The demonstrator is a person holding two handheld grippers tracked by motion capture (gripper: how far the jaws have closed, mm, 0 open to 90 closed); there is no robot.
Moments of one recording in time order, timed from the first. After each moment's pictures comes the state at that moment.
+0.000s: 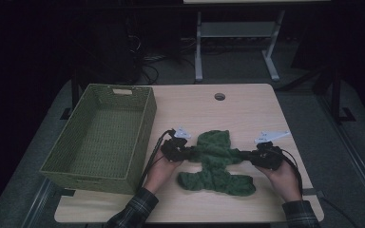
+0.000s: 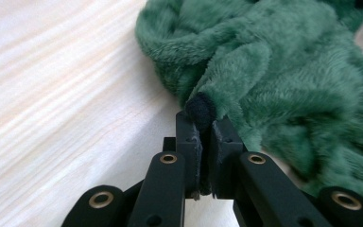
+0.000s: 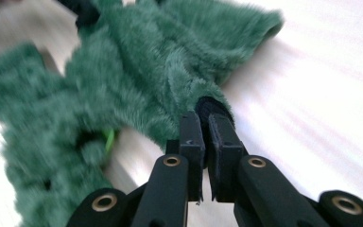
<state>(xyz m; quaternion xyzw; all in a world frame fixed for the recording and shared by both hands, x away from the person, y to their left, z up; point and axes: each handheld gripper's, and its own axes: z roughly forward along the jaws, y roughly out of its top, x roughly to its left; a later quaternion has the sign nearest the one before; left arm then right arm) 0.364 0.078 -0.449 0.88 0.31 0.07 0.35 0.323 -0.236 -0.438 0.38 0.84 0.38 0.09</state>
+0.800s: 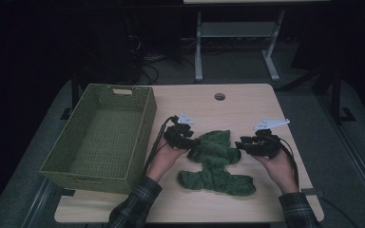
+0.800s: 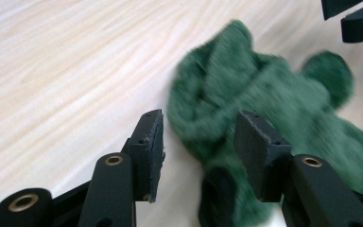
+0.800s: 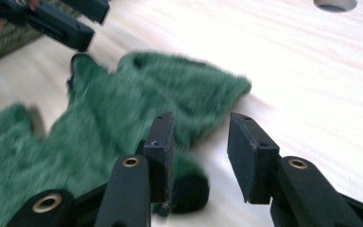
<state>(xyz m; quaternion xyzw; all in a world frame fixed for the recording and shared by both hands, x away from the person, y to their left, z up) 0.393 0.068 -0.413 0.86 0.32 0.10 0.38 0.353 -0.231 -0.419 0.40 0.81 0.41 0.11</state>
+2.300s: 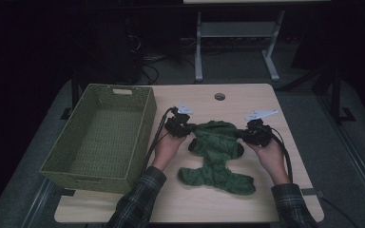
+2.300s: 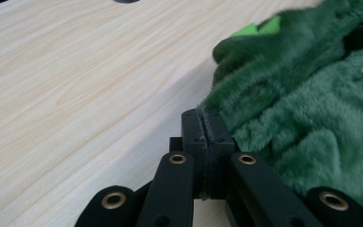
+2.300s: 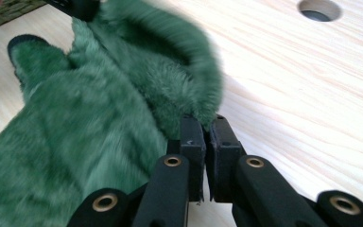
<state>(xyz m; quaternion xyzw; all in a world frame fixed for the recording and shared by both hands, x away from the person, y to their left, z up) 0.427 0.073 -0.423 0.85 0.34 0.12 0.39 0.390 -0.221 -0.422 0.41 0.82 0.38 0.13</state>
